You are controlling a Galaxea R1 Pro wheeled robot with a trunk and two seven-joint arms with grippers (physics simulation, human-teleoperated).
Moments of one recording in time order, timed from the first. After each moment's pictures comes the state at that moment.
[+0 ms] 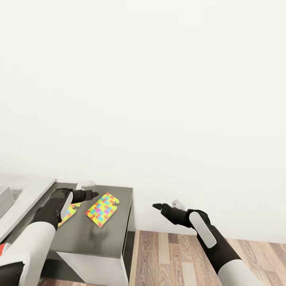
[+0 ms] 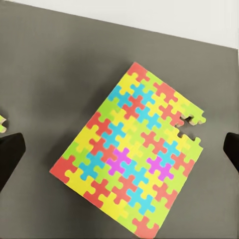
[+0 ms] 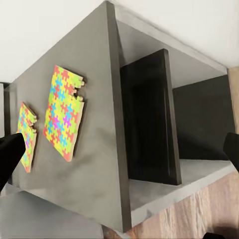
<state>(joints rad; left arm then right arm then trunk) -0.81 0.13 0.16 -0.71 -0.05 0.68 -0.29 -0.53 -0.03 0.22 -1.00 -1.02 0.69 -0.07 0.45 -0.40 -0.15</state>
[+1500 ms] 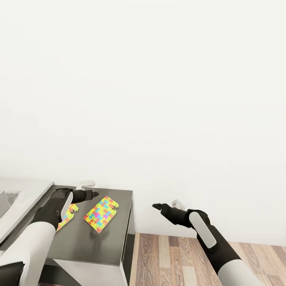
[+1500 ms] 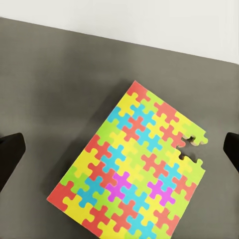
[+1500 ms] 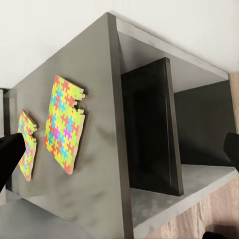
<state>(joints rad) -0.81 0.13 0.16 -0.71 -0.05 0.68 -0.29 -0.53 -0.03 0.22 -1.00 -1.02 0.69 -0.07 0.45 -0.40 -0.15</state>
